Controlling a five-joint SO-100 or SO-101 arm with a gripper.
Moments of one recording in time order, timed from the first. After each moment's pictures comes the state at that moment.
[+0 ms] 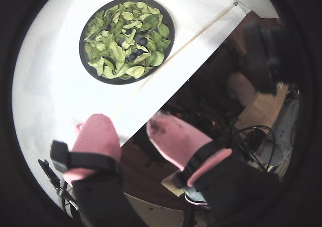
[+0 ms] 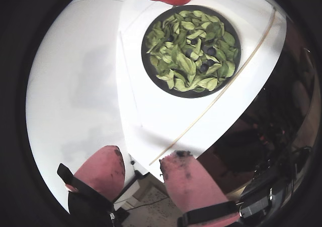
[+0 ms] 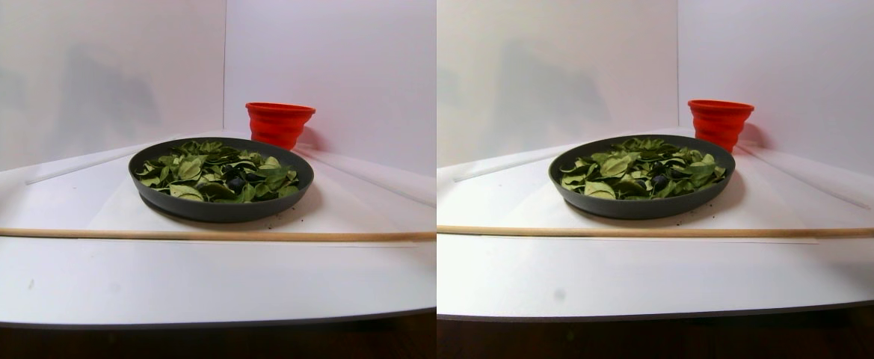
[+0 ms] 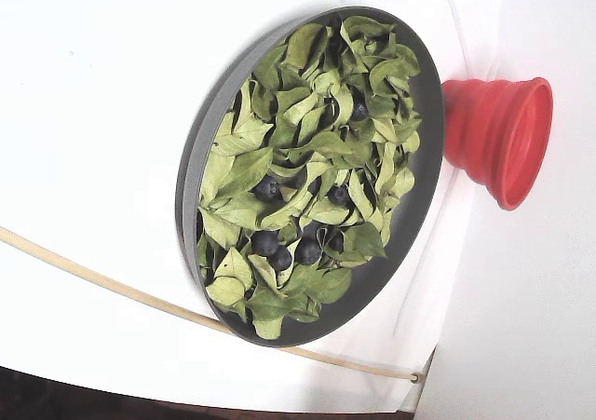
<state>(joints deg) 7.9 177.4 107.8 89.9 -41.5</state>
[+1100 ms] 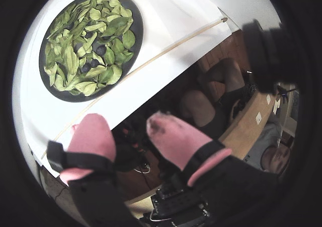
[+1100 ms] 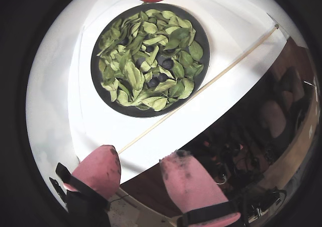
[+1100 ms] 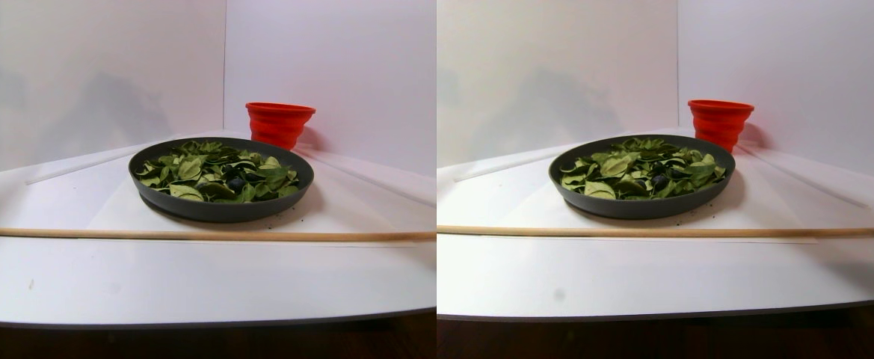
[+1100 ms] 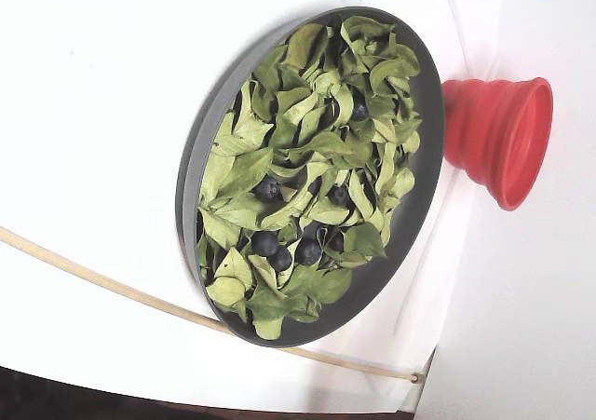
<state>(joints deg) 19.0 171.2 128.4 71.9 -66.1</state>
